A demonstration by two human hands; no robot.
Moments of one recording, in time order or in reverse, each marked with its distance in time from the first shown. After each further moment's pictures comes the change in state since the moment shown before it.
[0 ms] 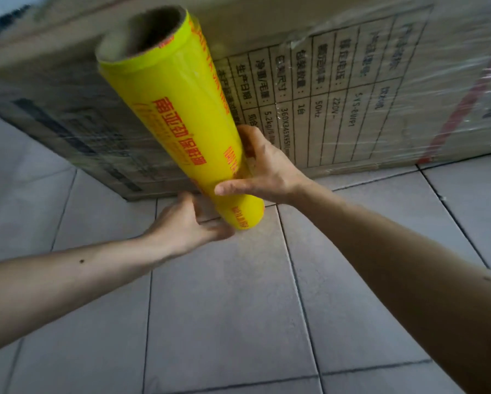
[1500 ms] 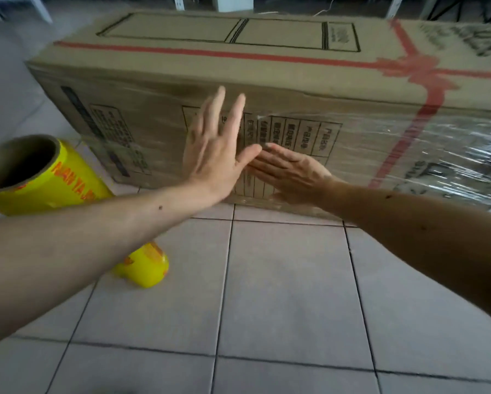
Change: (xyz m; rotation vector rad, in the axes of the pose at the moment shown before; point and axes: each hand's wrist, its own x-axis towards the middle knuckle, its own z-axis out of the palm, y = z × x) left_hand -0.022 0.181 -0.021 0.211 0.748 0.278; right_hand -0.030 0.016 -0.153 -1.842 -0.109 -0.848
